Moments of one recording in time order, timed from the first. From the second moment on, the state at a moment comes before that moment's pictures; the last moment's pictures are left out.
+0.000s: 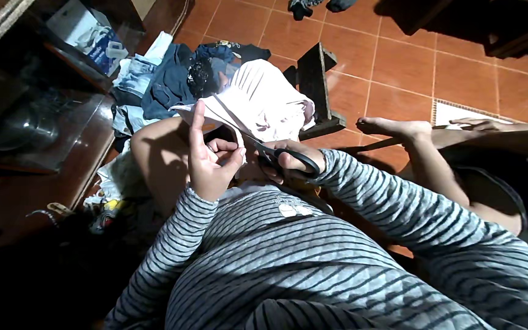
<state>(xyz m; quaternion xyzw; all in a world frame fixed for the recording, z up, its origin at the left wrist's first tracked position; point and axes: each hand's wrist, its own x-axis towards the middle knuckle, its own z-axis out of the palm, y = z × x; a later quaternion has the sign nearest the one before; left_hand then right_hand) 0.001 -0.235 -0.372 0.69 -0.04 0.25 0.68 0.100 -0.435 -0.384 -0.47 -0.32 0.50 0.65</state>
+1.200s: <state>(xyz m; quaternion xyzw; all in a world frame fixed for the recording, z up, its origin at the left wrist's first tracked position) -0.004 -0.228 -0.374 0.68 -0.03 0.26 0.69 0.115 -0.441 -0.376 -0.54 -0.33 0.48 0.61</state>
